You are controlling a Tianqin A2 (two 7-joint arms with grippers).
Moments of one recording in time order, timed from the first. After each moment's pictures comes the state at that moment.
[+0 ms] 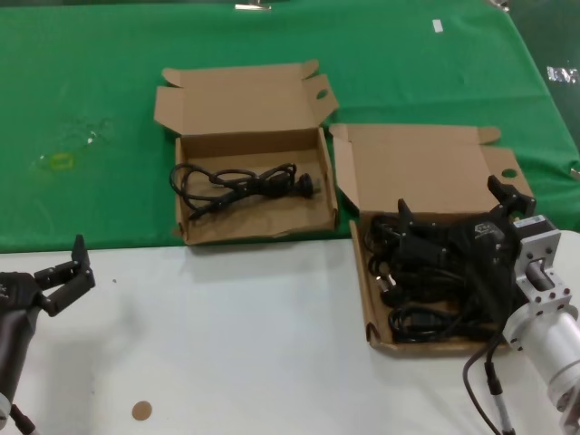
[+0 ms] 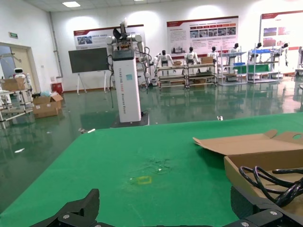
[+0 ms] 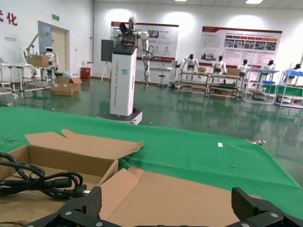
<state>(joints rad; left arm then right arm) 0.00 -0.30 1.60 -1.60 -1.80 0.00 0.00 0.04 0.30 -1.62 1.57 1.78 -0.03 -0.01</state>
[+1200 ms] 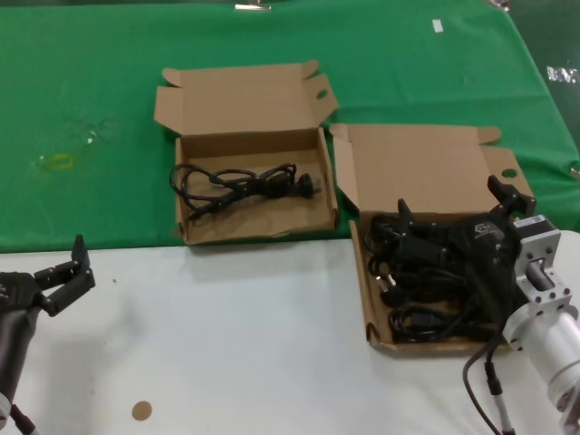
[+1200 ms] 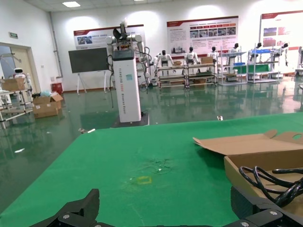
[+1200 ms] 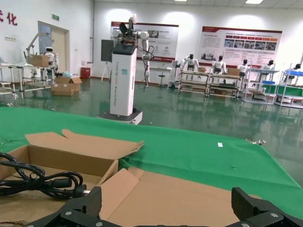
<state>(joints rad) 0.00 -0.30 1.60 -1.60 -1.80 0.00 0.00 0.04 0.30 -1.62 1.57 1.78 -0.03 -0.01</state>
